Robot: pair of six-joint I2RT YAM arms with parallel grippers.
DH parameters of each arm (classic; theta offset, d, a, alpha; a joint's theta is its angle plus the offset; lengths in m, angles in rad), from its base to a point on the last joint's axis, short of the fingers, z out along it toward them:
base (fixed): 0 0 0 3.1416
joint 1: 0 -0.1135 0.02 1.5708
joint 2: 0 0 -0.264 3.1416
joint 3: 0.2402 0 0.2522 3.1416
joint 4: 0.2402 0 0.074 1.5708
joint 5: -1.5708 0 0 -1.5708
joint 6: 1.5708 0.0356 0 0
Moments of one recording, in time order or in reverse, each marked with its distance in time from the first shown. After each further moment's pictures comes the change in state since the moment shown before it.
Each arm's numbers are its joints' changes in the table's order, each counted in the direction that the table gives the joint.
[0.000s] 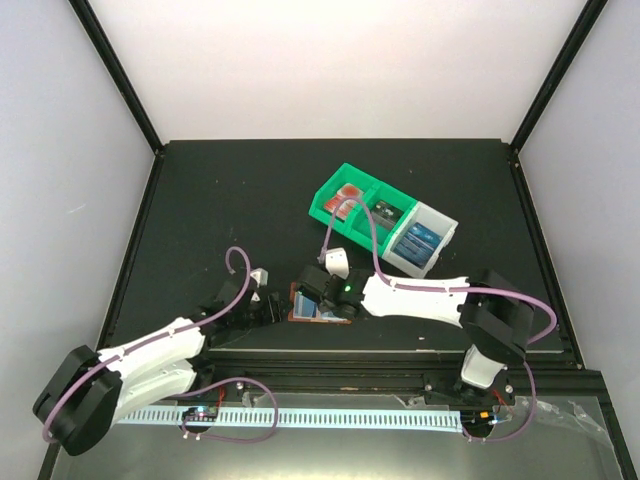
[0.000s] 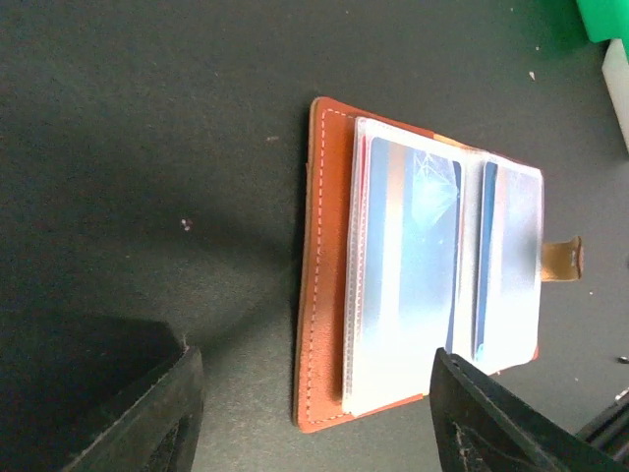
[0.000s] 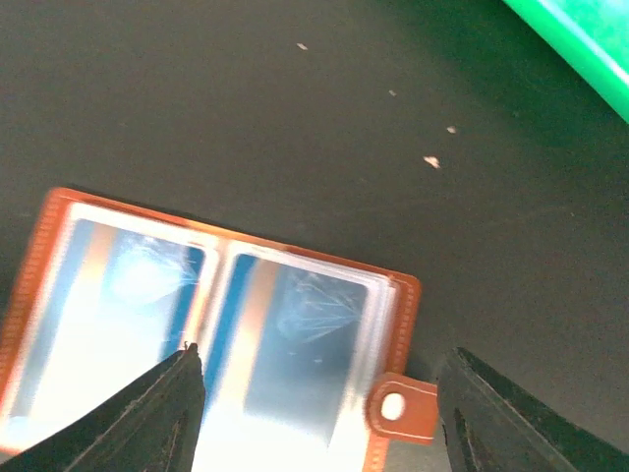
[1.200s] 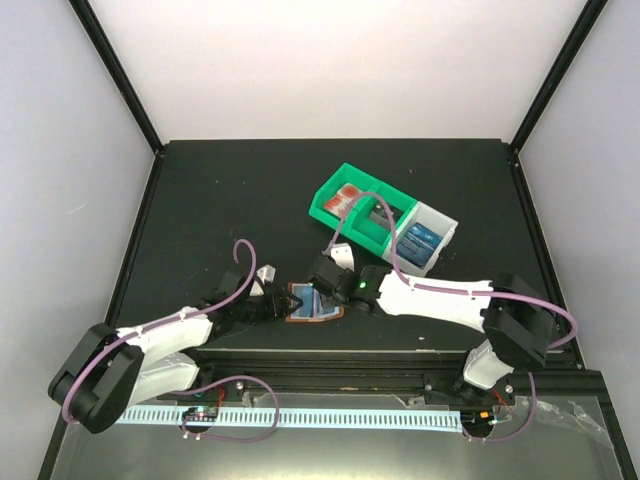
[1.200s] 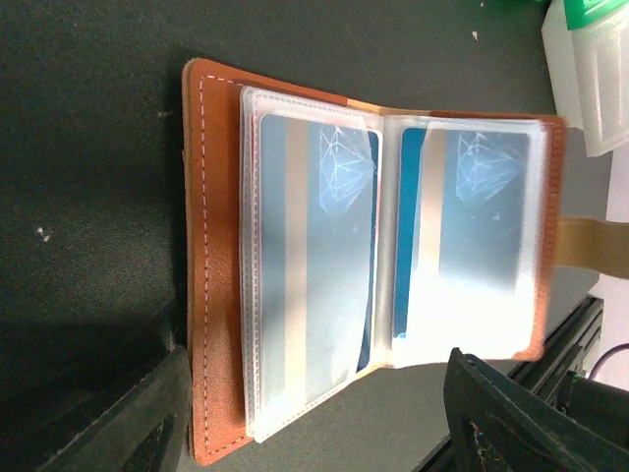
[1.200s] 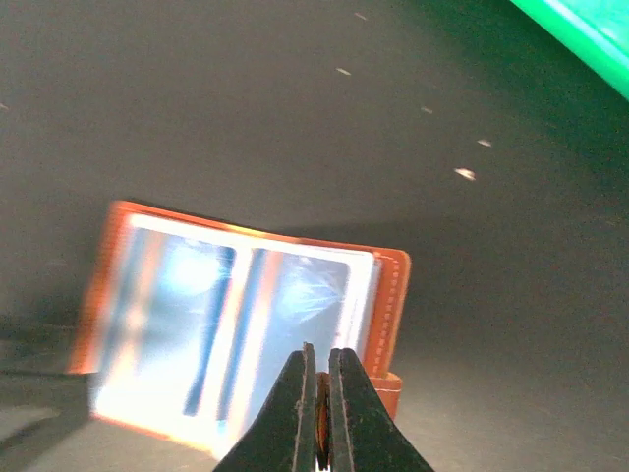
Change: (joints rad) left arm -0.095 0.172 0.032 -0.137 -0.262 0.015; right arm 0.047 -0.080 -0.069 -0.037 0.071 -0.016
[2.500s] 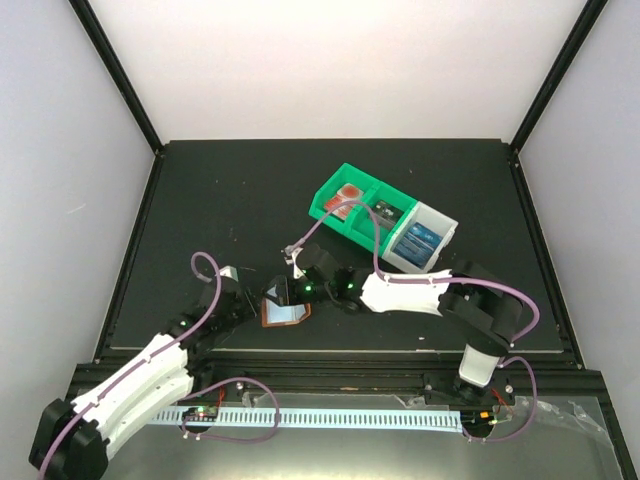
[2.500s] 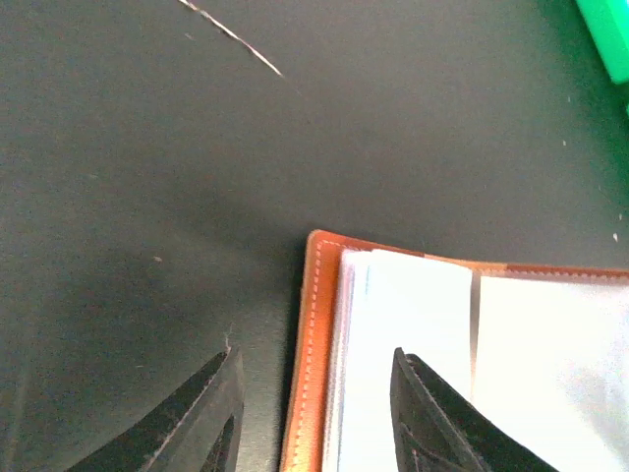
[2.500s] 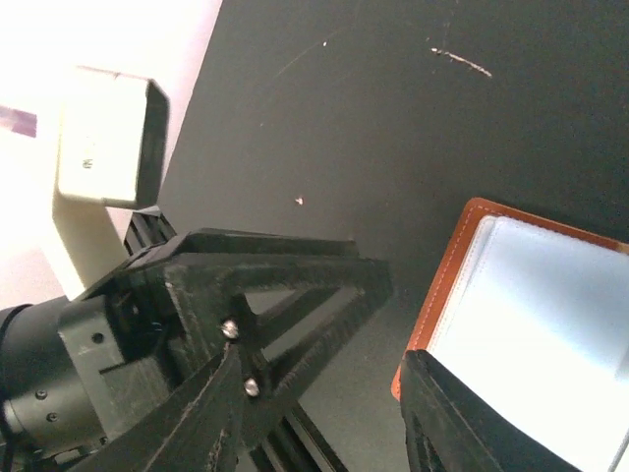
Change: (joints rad) left arm -0.013 -0.427 -0.021 0.410 0.477 -0.041; right arm 0.048 0.148 -0.042 -0.754 0.687 0.049
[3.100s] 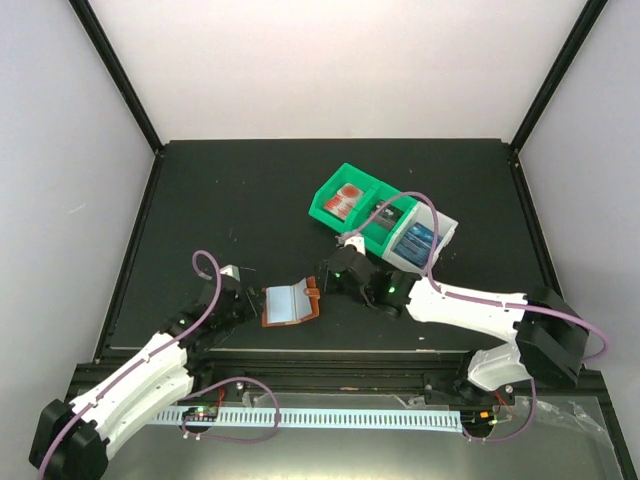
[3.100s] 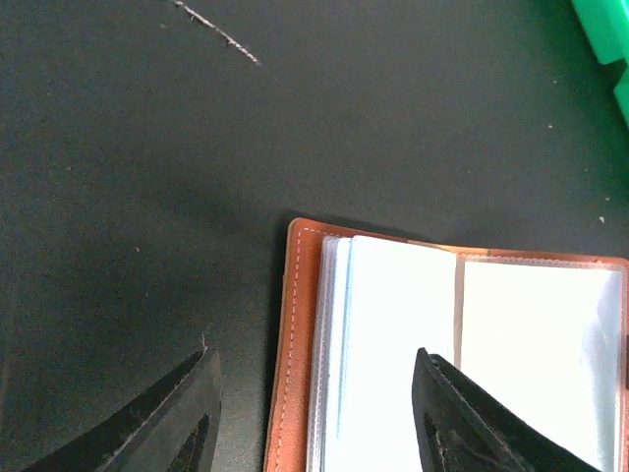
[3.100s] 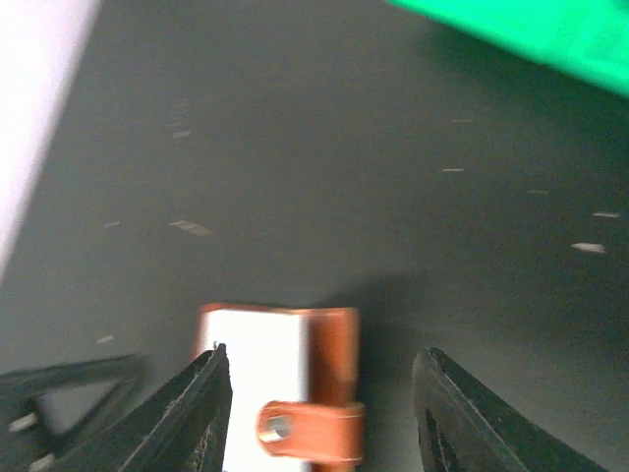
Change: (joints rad) left arm 0.000 -0.039 0.026 0.055 -0.006 0.022; right arm 0.010 -0.352 -0.144 0.280 -0.489 0.015
